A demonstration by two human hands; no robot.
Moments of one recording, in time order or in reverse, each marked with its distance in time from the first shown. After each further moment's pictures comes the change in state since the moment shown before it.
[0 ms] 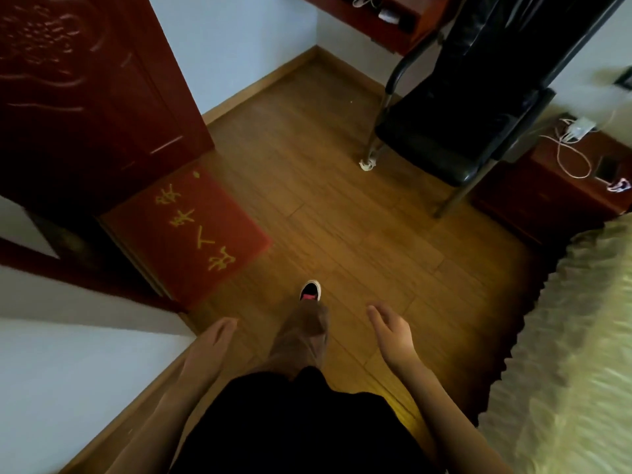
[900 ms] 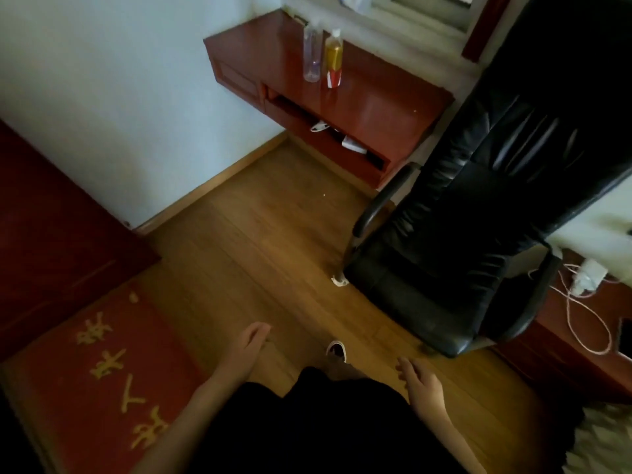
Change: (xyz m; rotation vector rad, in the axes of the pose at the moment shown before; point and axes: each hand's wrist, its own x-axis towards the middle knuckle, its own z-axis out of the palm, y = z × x) left_hand 0.439 0.532 0.024 -0.205 -0.205 0.205; right_hand 0.518 -0.205 -0.246 0.042 0.129 0.237
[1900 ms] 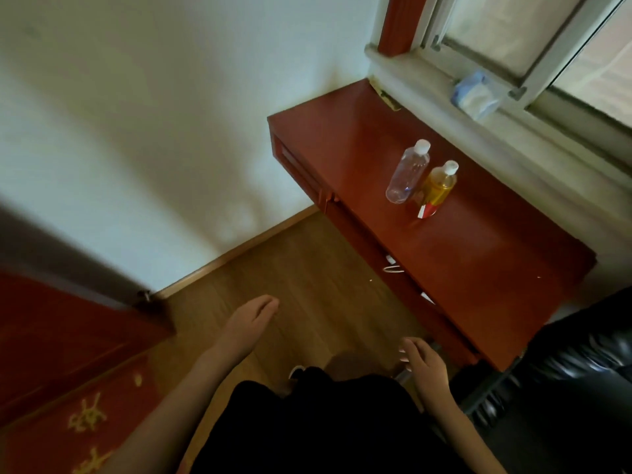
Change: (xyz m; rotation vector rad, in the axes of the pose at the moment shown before) left_hand 0.420 0.237 -0.267 0.161 0.158 0.137; right_hand 0.339 -0.482 0.107 -0.014 -0.100 -0.214
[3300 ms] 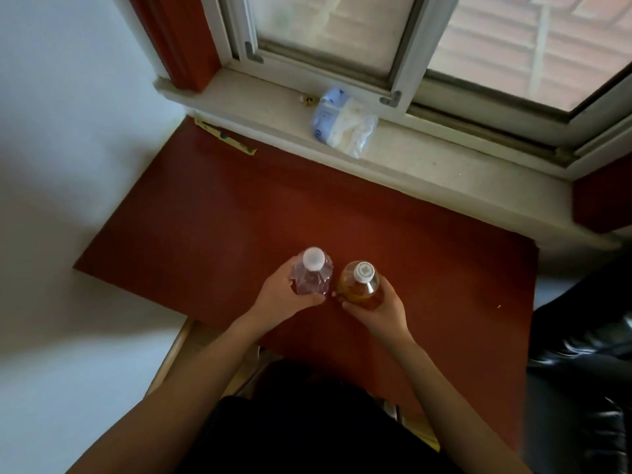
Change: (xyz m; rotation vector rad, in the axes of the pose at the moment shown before) left_hand 0.435 0.248 0.087 0.001 -0.512 0.280; right_hand 0.323 -0.170 -0.068 0.235 0.314 0.039
